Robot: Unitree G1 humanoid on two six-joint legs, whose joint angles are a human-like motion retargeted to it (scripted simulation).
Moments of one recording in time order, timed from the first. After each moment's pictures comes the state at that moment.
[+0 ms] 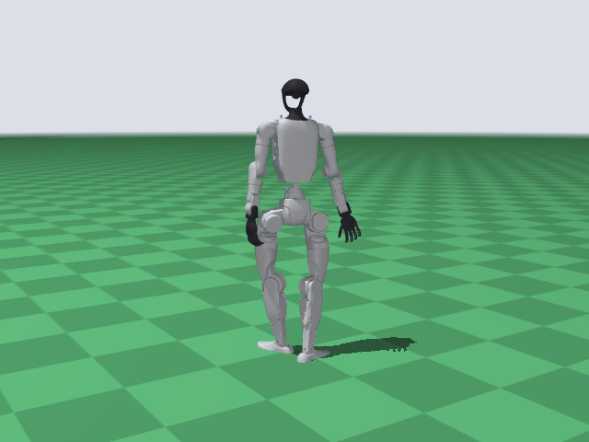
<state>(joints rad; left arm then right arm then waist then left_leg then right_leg) -0.05 0.15 0.31 1.60 0.08 0.09 -0.12 0.11 -0.23 0.06 1.60 -0.88 0.13 0.18 -0.05 -0.01 -0.14 -0.25 -0.01 0.59 0.15 -0.23 0.01 0.11 -0.11 -1.18 0.07 -0.31 0.02</state>
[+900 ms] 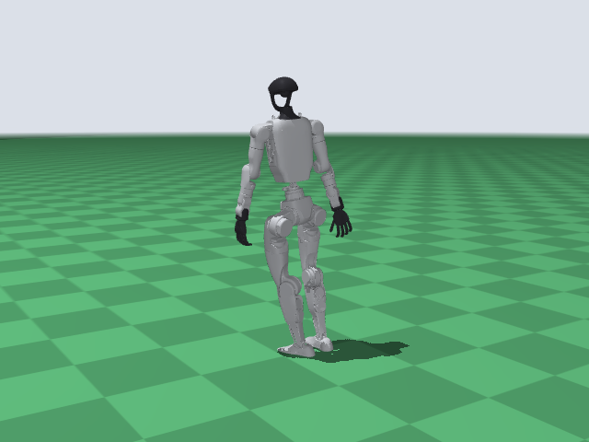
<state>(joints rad) -0.21 0.21 0.20 1.50 0.07 0.08 -0.14 0.10 -0.16 -0.02 1.65 -0.69 0.05 0.22 -0.21 0.06 -0.08 -0.17 -0.04 0.27 0.08 -0.05 0.10 -0.22 0.00 -0.26 0.31 -0.20 -0.05</state>
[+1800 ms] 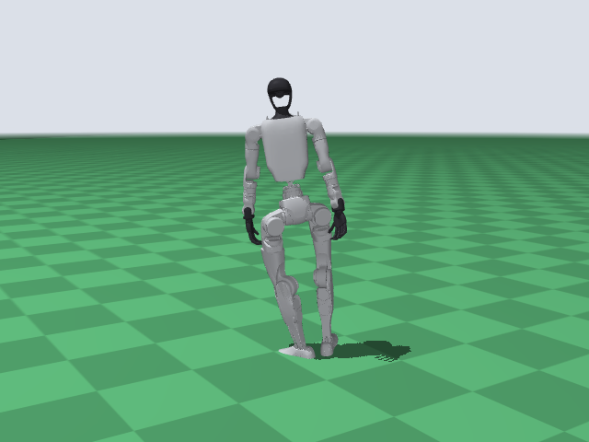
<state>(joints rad) -0.22 0.20 0.09 1.60 0.10 0.08 -0.19 0.03 -0.16 -0.03 1.54 -0.77 0.03 0.23 -0.33 0.09 -0.02 -0.17 0.10 0.67 0.12 -0.15 0.11 -0.22 -0.04 -0.50 0.27 -0.33 -0.01</state>
